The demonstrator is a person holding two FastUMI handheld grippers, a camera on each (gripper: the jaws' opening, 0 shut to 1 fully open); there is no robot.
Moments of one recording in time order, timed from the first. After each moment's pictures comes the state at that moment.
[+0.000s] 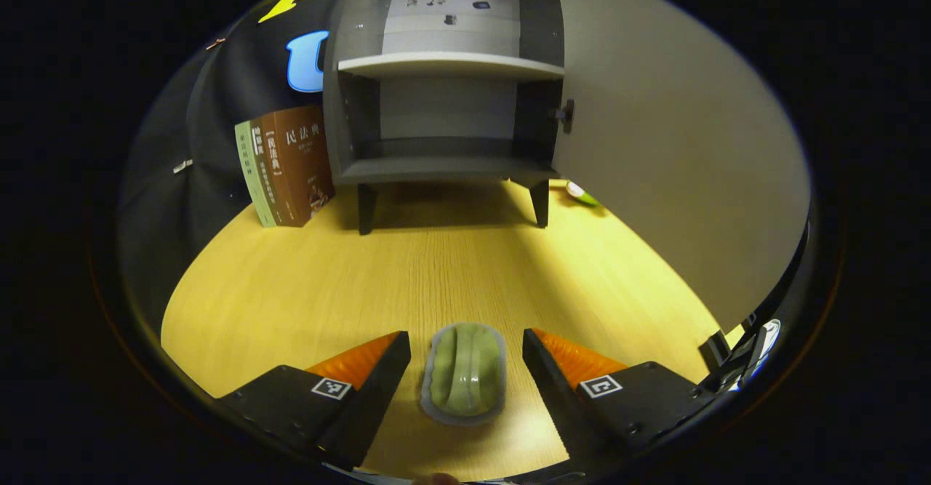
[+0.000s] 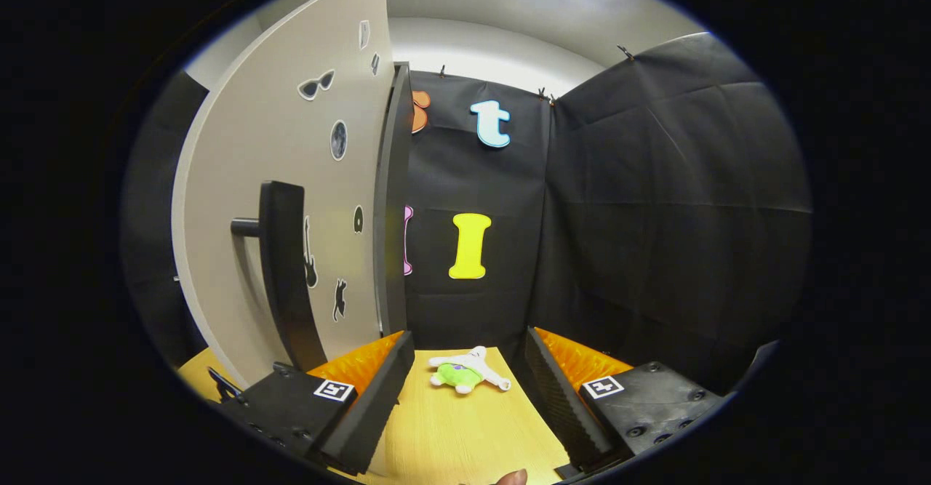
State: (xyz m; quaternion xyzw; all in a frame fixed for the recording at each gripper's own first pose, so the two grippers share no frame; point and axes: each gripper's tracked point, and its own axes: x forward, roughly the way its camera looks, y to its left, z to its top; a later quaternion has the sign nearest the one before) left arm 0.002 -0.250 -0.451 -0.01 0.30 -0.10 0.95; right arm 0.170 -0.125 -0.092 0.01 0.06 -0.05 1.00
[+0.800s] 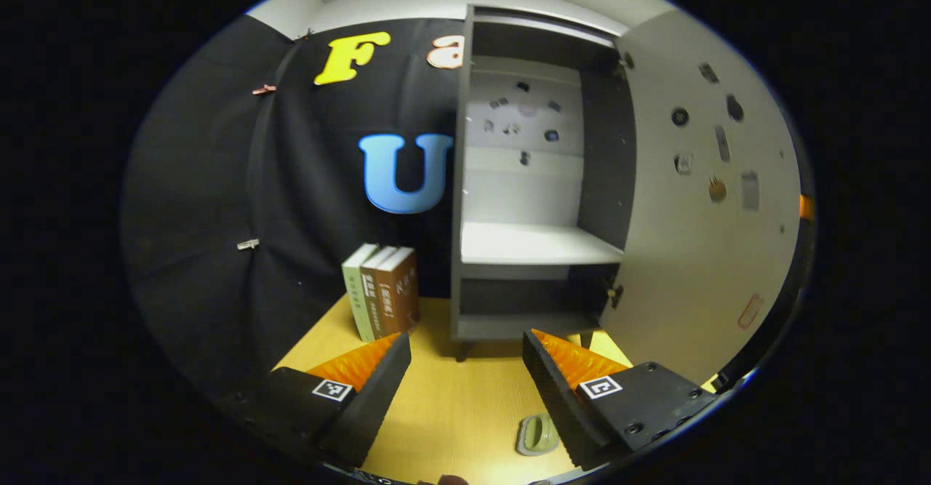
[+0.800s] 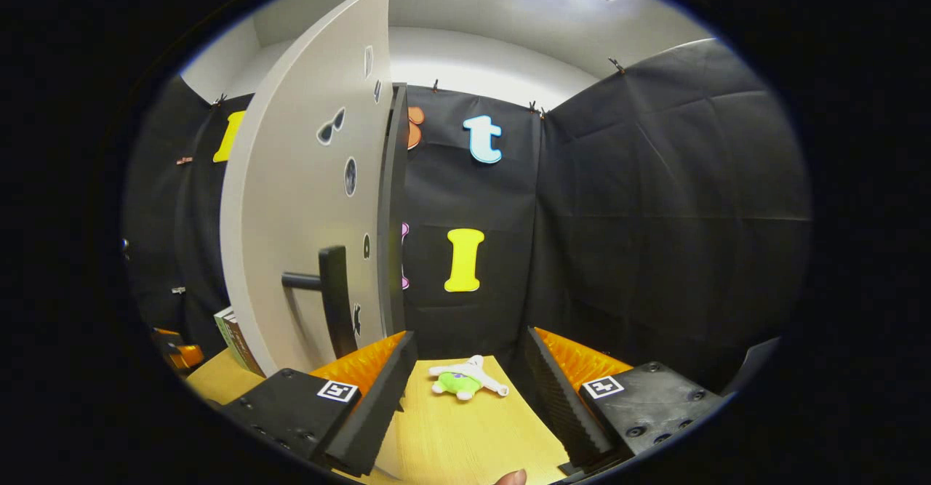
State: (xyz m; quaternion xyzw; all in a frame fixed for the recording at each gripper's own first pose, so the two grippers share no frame) left arm 0.015 -0.072 -0.169 -0.05 0.12 -0.01 0.99; right arm 0.148 -0.114 -0.047 0.02 0.02 -0.08 1.00
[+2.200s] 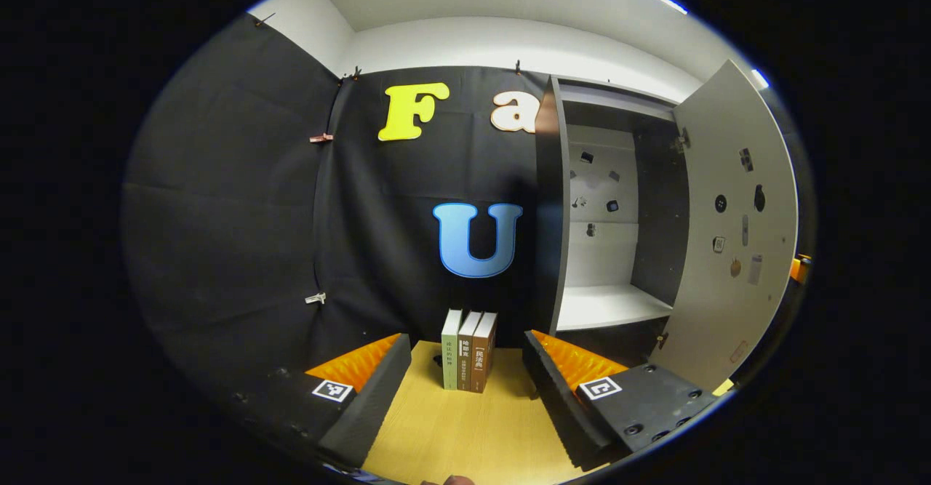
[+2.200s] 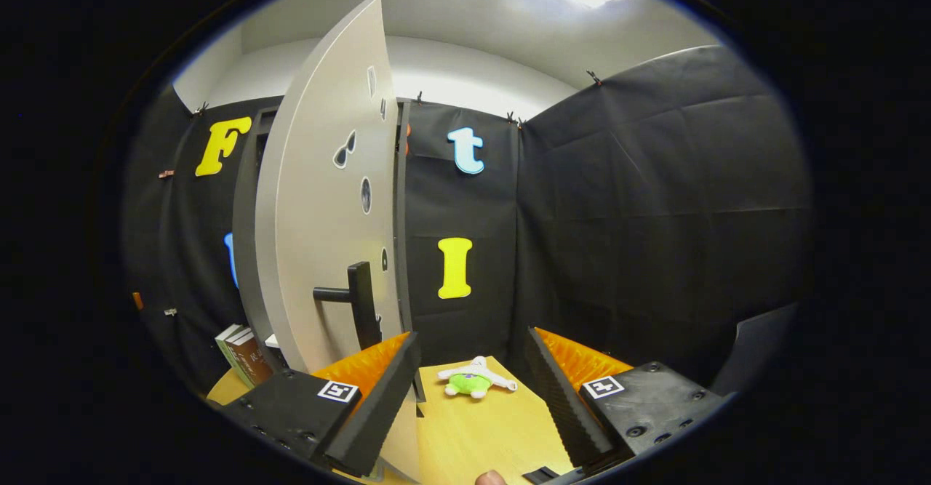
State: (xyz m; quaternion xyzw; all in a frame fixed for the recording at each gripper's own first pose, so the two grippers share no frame) left arm -0.029 0.082 -0.065 -0.01 0.06 0.04 1.00; right arm 0.122 -0.034 -0.040 0.04 0.01 -0.14 0.99
